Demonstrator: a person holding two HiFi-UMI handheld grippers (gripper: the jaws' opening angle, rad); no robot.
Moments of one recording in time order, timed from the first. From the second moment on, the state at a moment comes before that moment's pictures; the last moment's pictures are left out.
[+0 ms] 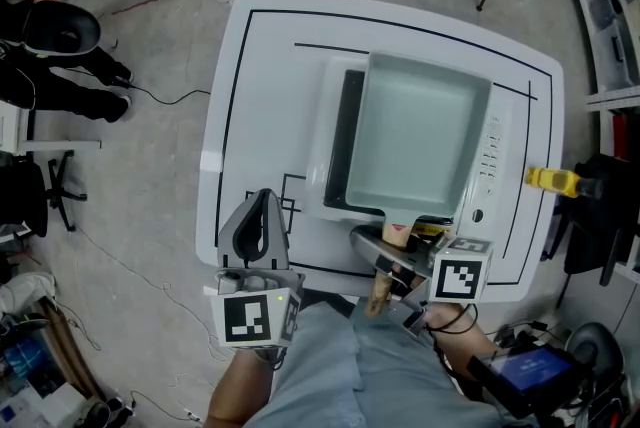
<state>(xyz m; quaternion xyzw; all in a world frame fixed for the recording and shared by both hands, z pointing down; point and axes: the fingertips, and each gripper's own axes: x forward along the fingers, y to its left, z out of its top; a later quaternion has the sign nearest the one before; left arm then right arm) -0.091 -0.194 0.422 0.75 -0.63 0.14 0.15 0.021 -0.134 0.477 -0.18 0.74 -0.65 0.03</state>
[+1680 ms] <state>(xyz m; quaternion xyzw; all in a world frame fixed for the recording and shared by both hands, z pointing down) -0.036 -0.162 0.324 0.82 -0.57 0.07 0.08 0.079 -0.106 0.361 -0.24 0.77 -0.58 0.11</state>
